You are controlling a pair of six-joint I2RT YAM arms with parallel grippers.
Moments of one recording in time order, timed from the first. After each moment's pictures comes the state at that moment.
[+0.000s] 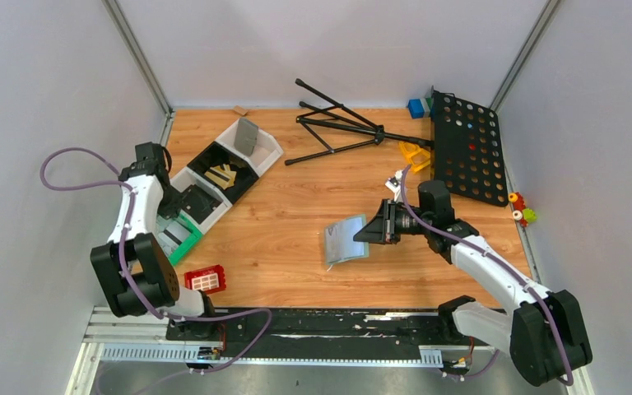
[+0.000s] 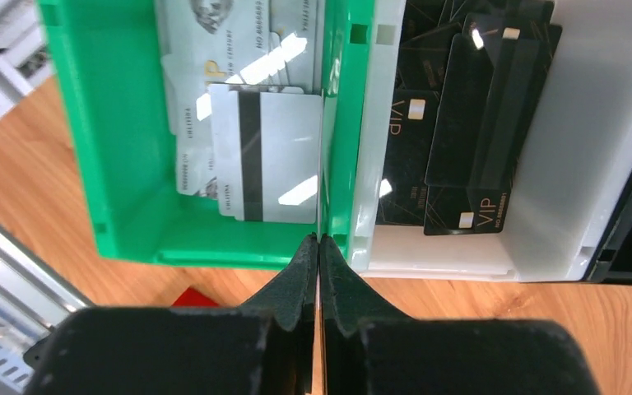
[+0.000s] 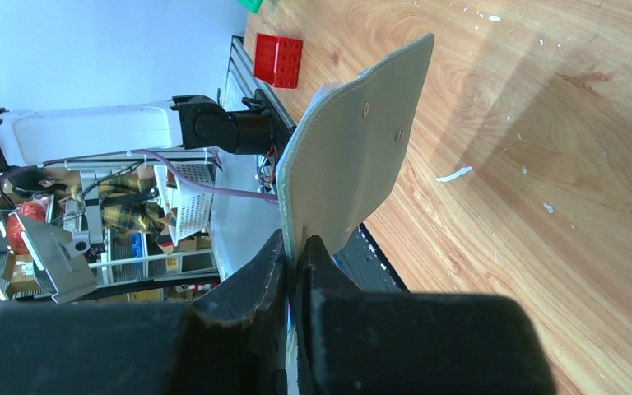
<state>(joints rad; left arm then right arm) 0.28 1.41 1.12 -0.90 -0.30 -0.68 0.36 1.08 0.56 -0.04 -0.91 0.73</state>
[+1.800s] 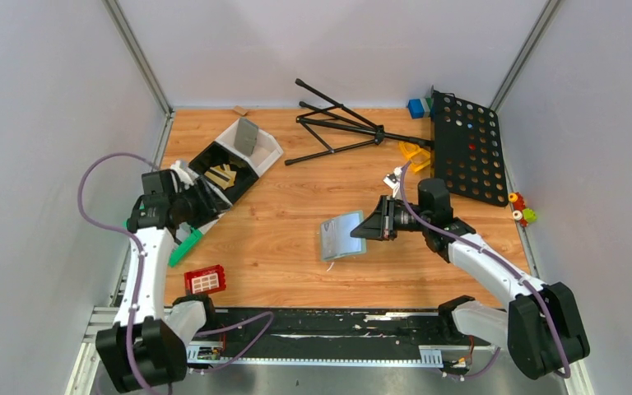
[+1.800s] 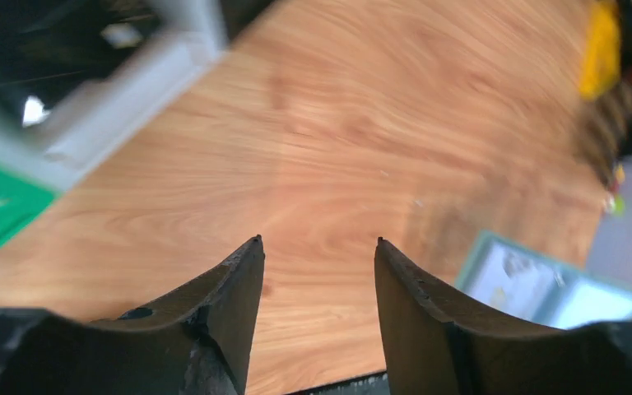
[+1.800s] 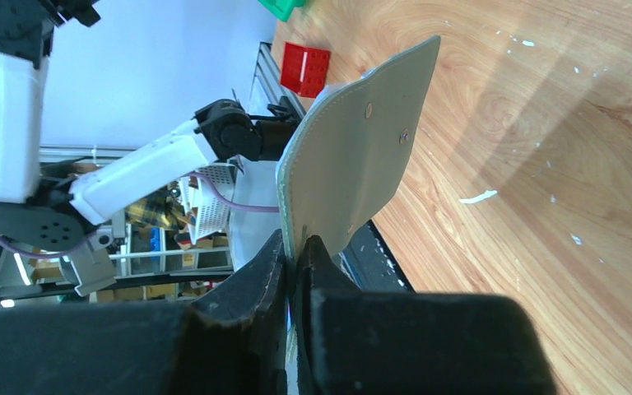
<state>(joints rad) 0.25 1.02 0.82 -0.70 0.39 -0.42 0.36 1.12 0.56 0.07 -0.95 0.79</state>
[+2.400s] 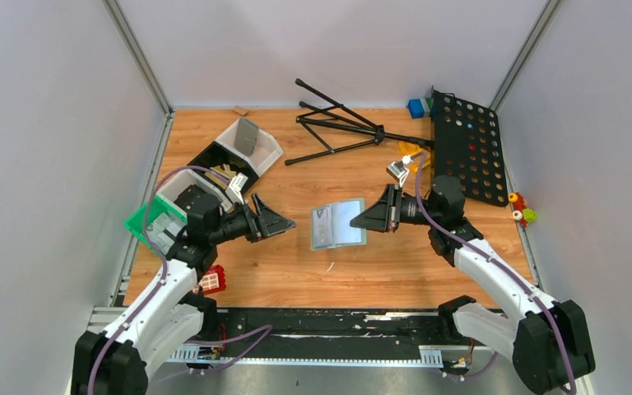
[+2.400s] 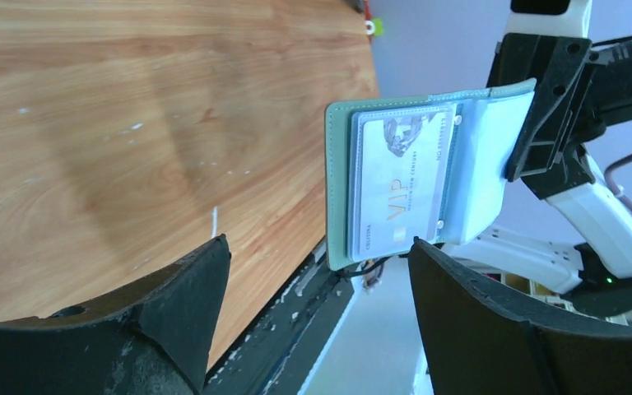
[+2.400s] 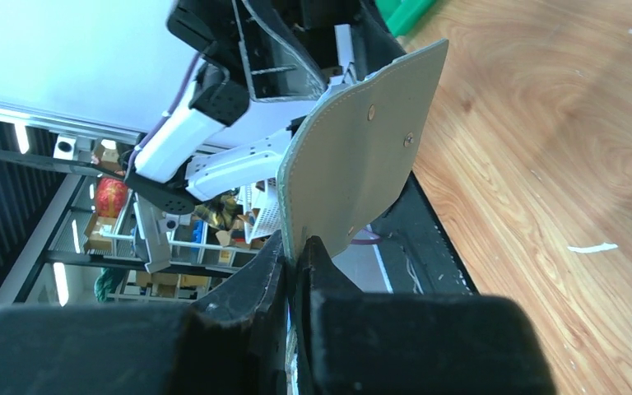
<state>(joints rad) -0.27 0.80 0.43 0.01 0.73 -0.87 0.36 1.03 0.56 0.32 -1.03 1.07</state>
